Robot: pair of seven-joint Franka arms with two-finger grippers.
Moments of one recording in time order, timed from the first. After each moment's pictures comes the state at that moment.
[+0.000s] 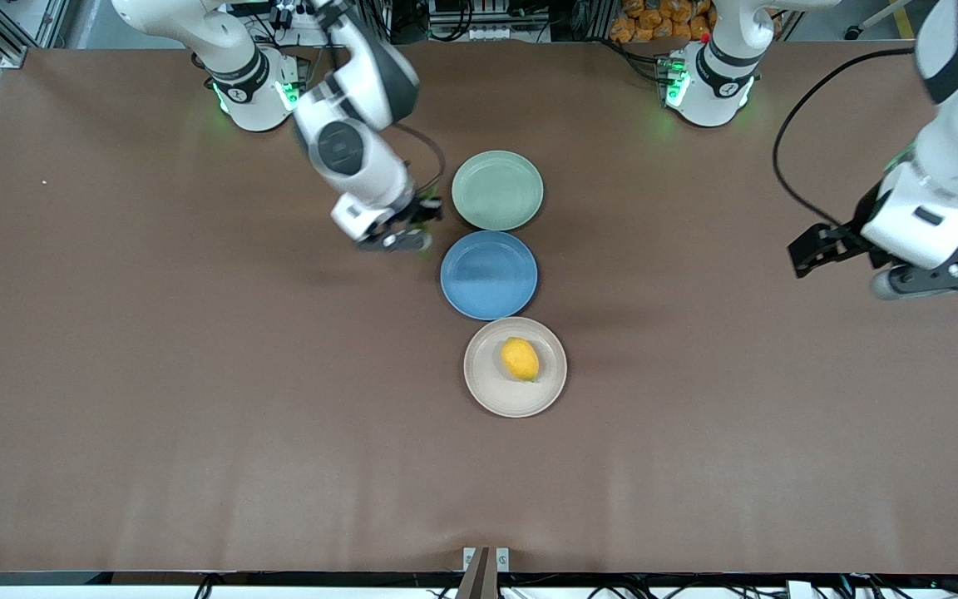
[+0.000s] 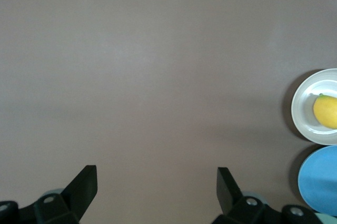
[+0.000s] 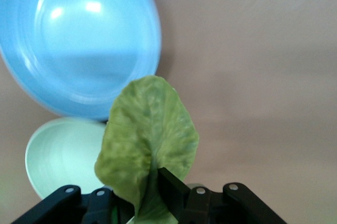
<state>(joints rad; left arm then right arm) -0.16 0.12 -0.03 -1.48 0.09 1.62 -0.28 0.74 0.25 0.08 -2.10 0.32 2.25 0.58</state>
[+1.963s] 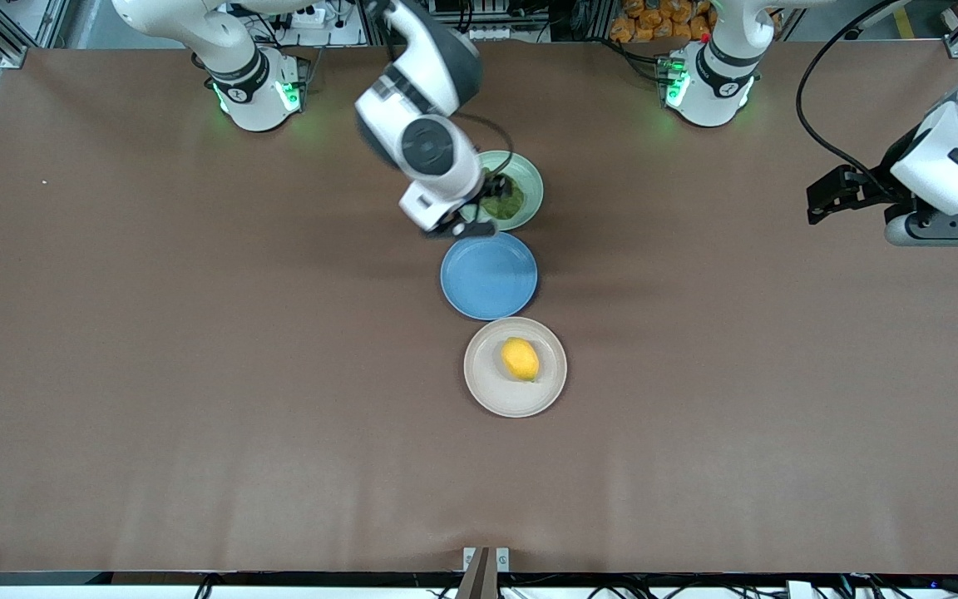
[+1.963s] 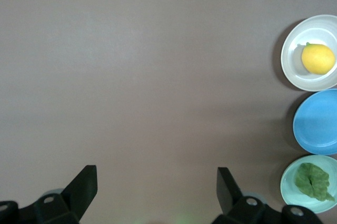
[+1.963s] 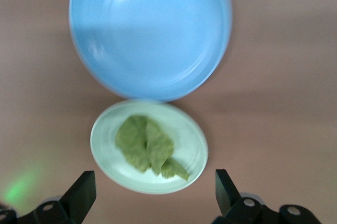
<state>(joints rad) -0.05 0.05 -0.10 -1.50 0.02 1.52 -0.12 0.63 0.41 0.15 -1.72 0.30 1.97 0.69</state>
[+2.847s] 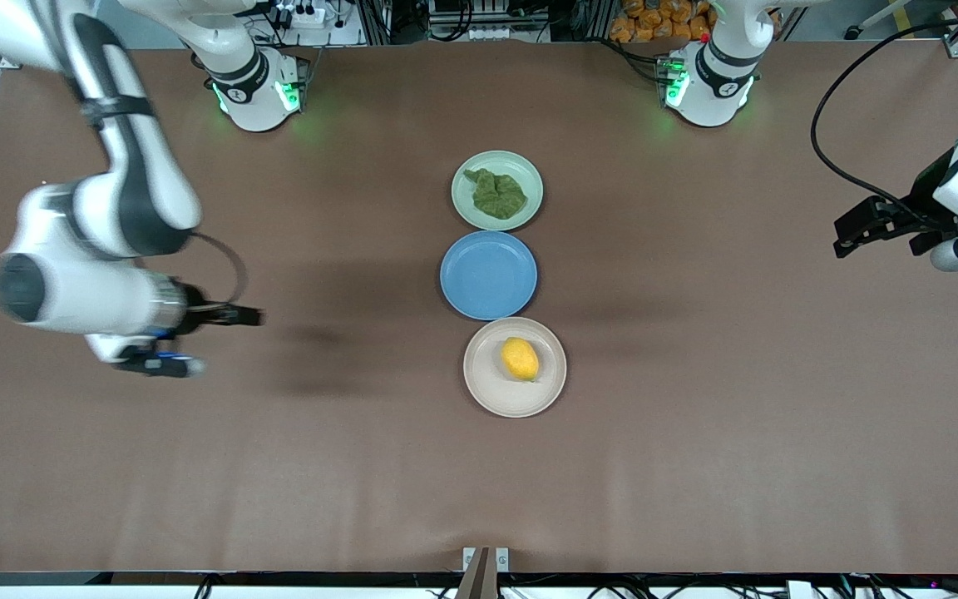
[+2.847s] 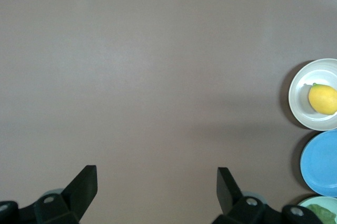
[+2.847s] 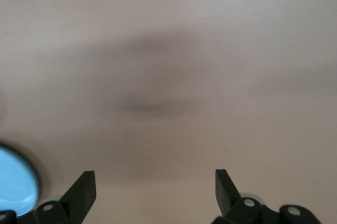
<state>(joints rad) 0.00 0.05 -0.10 -1.56 0.02 1.68 -0.12 0.00 0.35 0.05 -1.68 0.15 1.82 0.16</state>
